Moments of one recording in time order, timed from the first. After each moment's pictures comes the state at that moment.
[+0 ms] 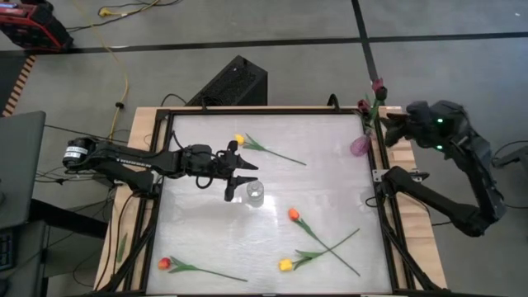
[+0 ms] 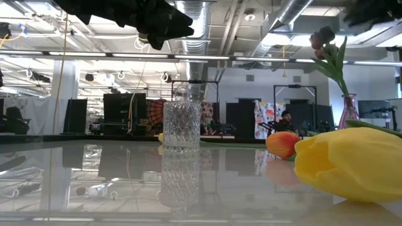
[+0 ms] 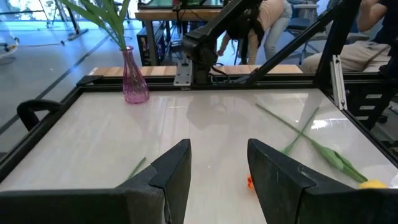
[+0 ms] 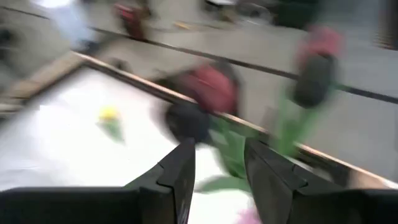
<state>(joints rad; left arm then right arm) 0.02 1.26 0.72 0.35 0.02 0.01 -0.92 0.51 1.13 -1.08 0.01 0.12</state>
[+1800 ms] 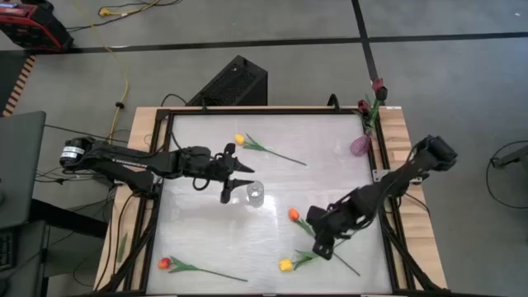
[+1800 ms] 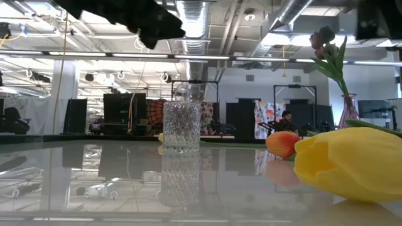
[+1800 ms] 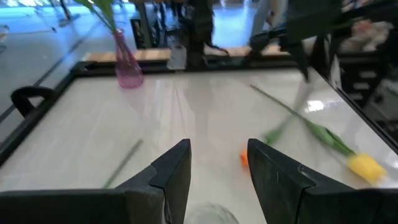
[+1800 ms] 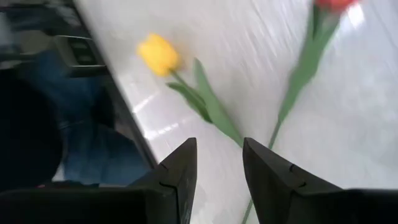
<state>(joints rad) -0.01 1.21 0.72 0.24 0.01 0.03 0.55 1.51 1.19 -0.77 -0.10 1.09</state>
